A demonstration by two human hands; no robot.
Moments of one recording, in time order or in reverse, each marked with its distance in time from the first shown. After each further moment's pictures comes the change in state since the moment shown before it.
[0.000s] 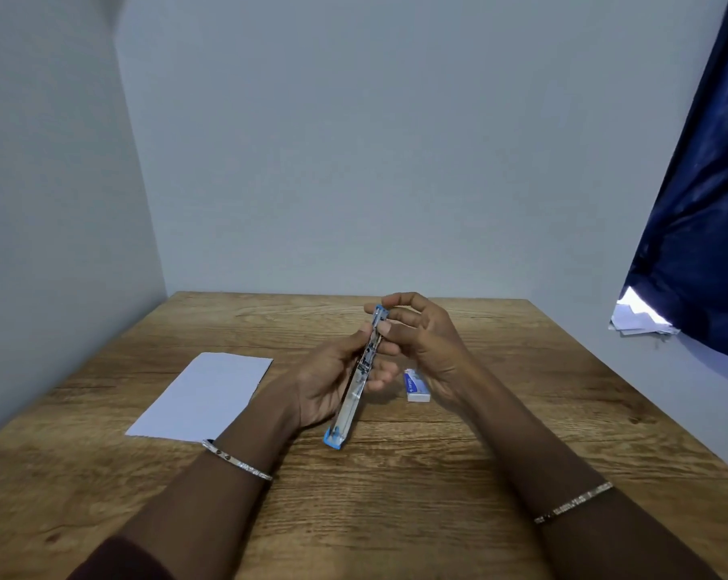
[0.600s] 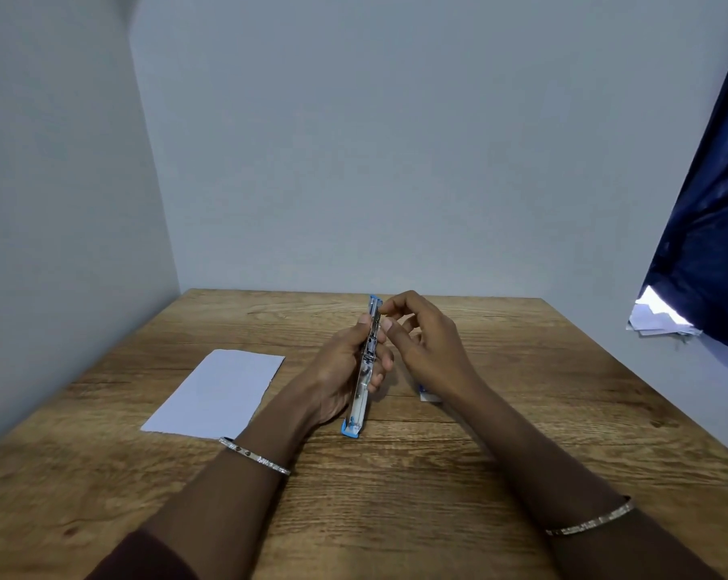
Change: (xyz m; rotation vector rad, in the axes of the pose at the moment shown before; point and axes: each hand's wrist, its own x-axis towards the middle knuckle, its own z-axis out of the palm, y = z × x) left_hand 0.001 0.001 0.007 0.161 0.166 0.154; right_hand -0.010 0.004 0.017 -0.777 0.106 -0.355
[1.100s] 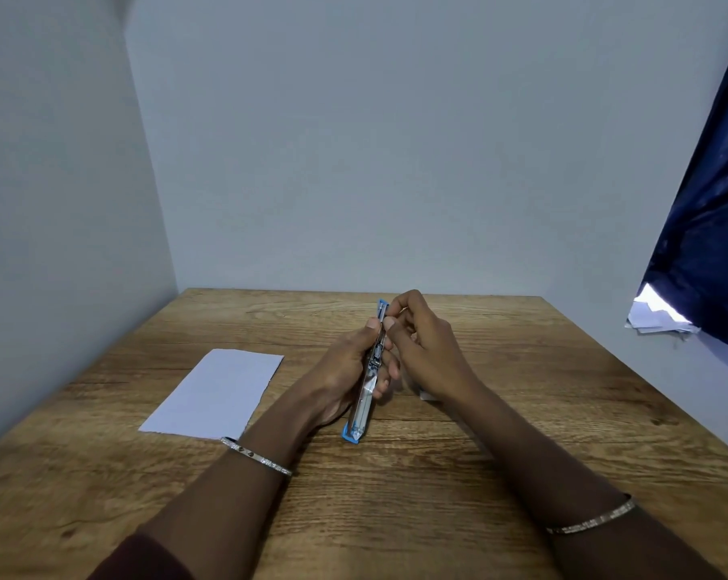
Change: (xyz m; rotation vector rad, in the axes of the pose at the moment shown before) left_hand -0.001 -0.005 0.002 0.070 -0.085 0.040; right_hand -0.003 0.000 0.002 0.083 -0.081 0.061
